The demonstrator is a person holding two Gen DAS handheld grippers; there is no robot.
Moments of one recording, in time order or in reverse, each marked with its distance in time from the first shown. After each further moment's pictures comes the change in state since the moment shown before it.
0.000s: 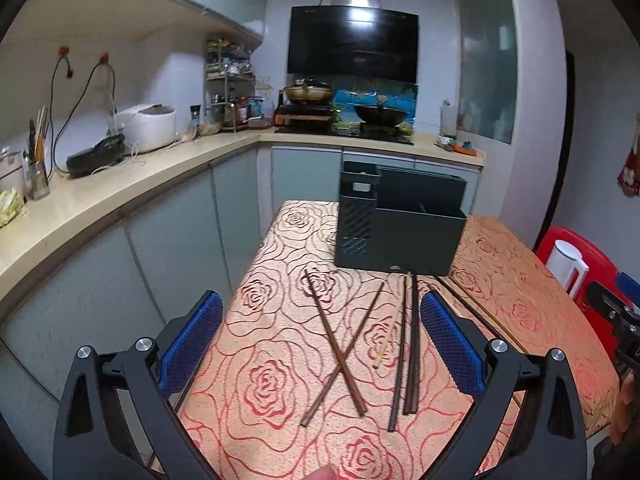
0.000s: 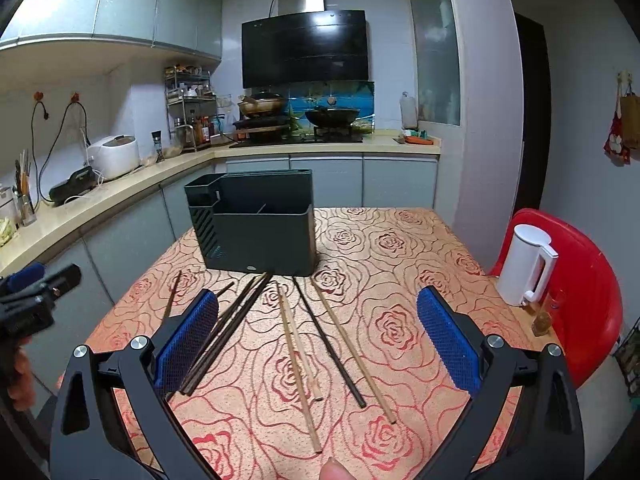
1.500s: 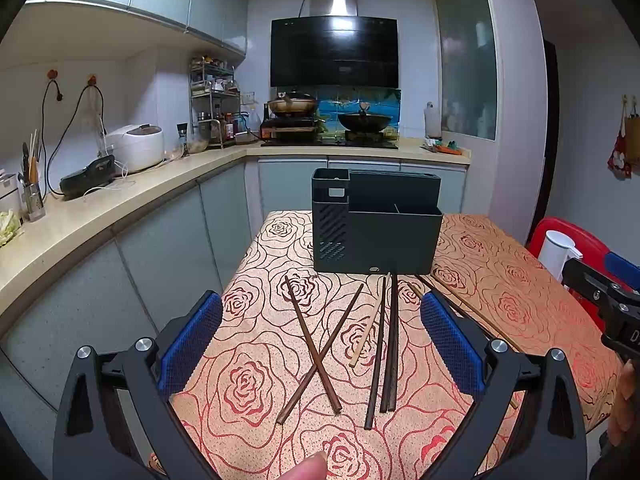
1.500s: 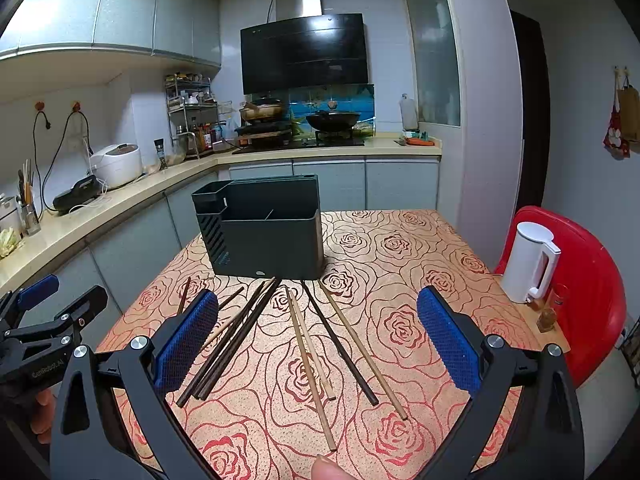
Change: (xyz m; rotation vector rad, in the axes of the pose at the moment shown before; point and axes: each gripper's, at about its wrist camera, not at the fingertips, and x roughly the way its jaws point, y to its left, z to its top) left arm -0.016 -0.038 -0.009 0.072 -0.056 -0.016; right arm -0.014 0.004 0.004 0.019 -0.013 0.021
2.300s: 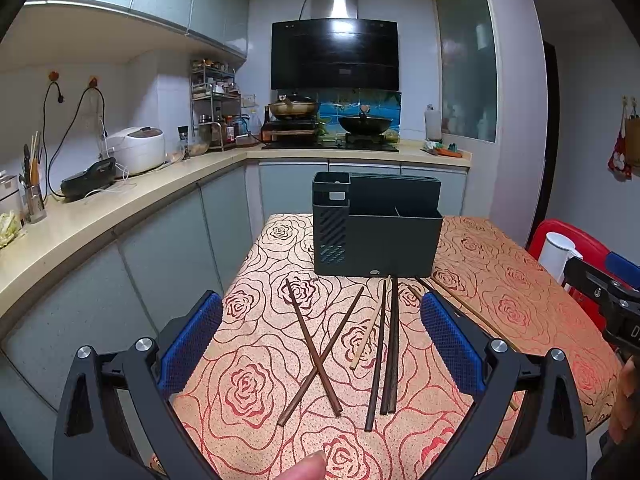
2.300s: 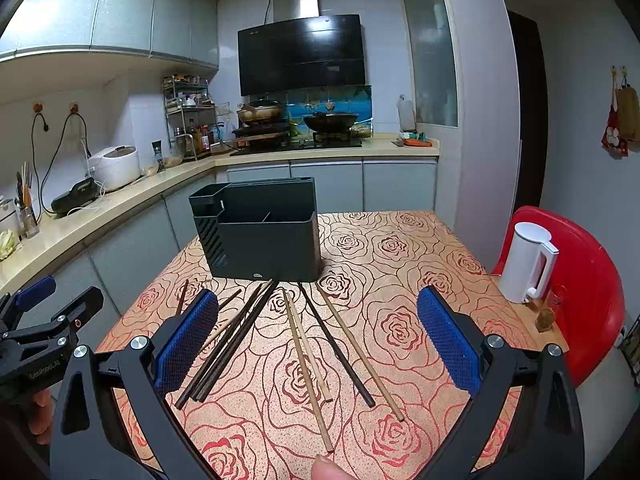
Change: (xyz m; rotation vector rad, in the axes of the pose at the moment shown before) left arm -0.004 0.002 0.005 0.002 -0.005 0.002; right arm 0.000 -0.004 0.003 0.003 -0.004 -0.004
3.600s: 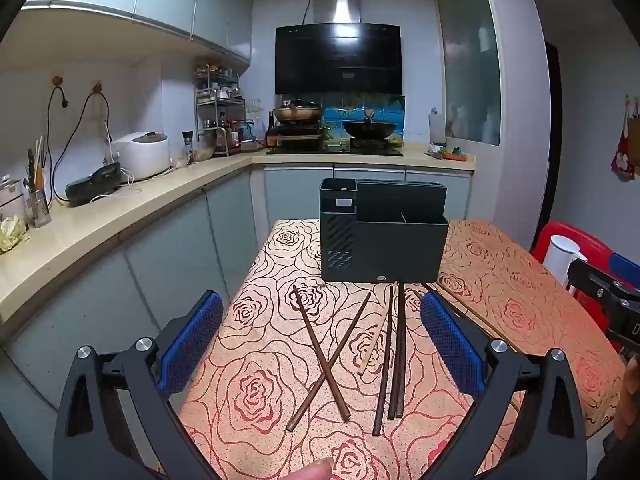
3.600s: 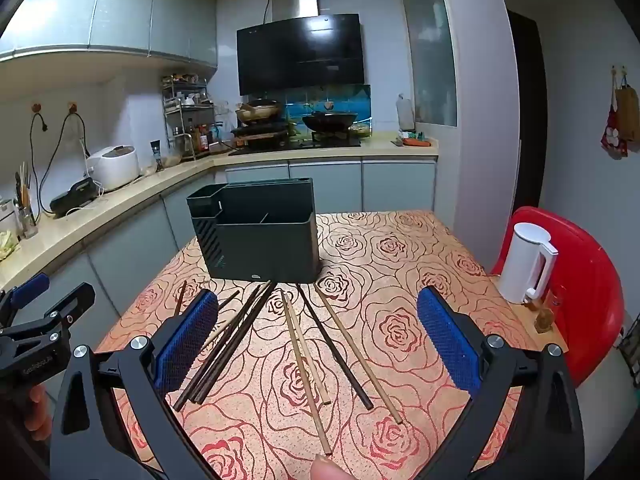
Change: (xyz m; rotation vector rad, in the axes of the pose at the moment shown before) left arm 0.000 0.004 0.003 0.013 -0.023 0.019; right arm 0.004 -0.003 0.002 -0.003 0.007 -0.004
